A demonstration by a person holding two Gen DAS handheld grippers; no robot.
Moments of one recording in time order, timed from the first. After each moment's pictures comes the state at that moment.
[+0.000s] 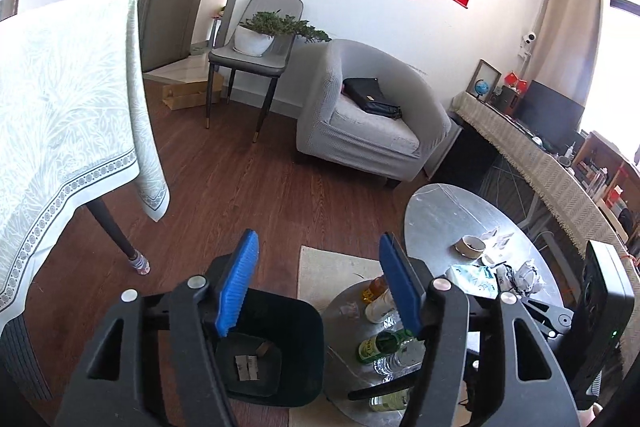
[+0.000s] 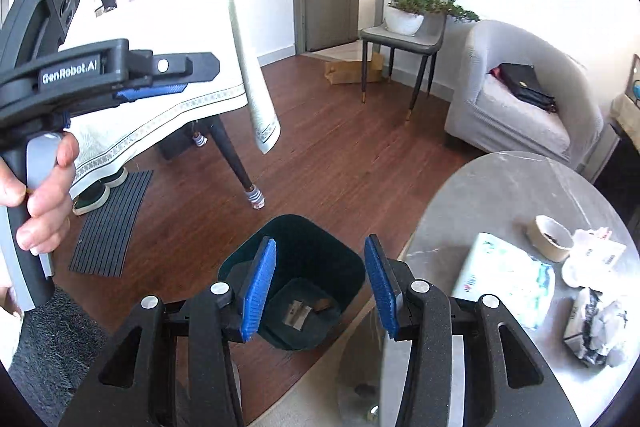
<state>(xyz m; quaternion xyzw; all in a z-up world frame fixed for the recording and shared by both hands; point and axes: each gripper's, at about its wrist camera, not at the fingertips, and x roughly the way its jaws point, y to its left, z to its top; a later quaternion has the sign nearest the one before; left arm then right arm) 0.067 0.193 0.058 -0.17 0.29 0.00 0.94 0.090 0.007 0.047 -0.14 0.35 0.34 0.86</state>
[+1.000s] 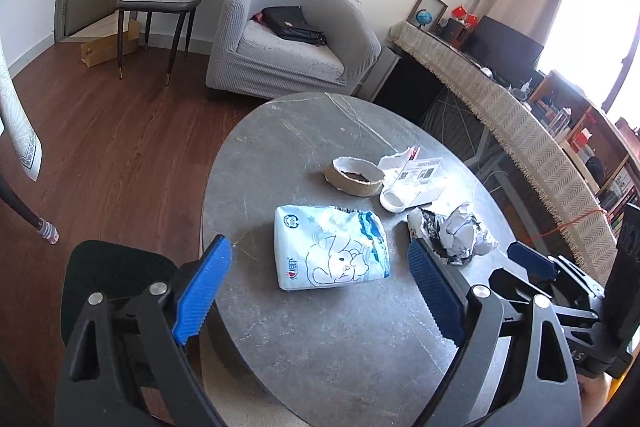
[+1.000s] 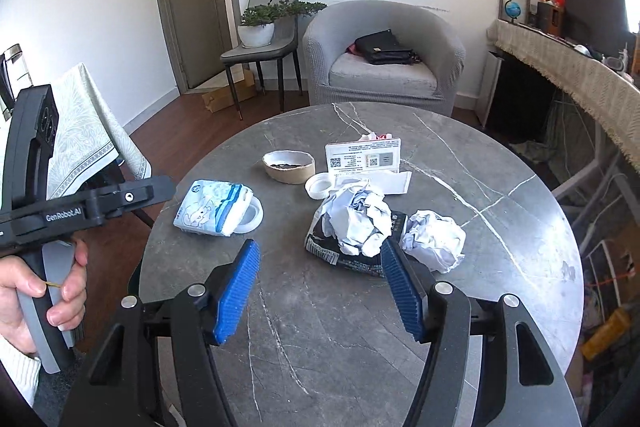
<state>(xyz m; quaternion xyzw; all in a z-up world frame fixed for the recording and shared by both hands) 0.147 0.013 0.003 -0.16 0.38 -0.12 0.90 0.104 -0.201 0.057 -0.04 0.36 0.17 0.92</state>
